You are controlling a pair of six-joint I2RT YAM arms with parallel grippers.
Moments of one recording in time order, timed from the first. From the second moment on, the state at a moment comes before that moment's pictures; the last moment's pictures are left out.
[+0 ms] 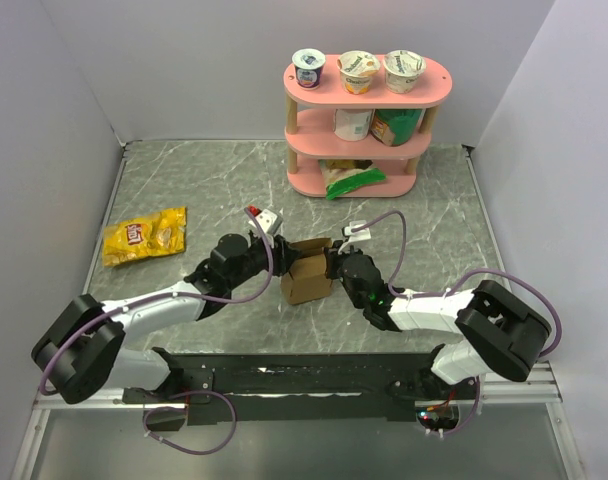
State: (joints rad) left arm -0.74 1.29 0.56 0.54 0.08 -0.25; right arm 0.85 1.40 0.44 0.70 0.50 0.35
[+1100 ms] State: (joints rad) left arm -1.00 1.35 0.53 0.71 -0.50 -0.25; right arm 0.86 1.42 0.47 0.66 0.54 0.36
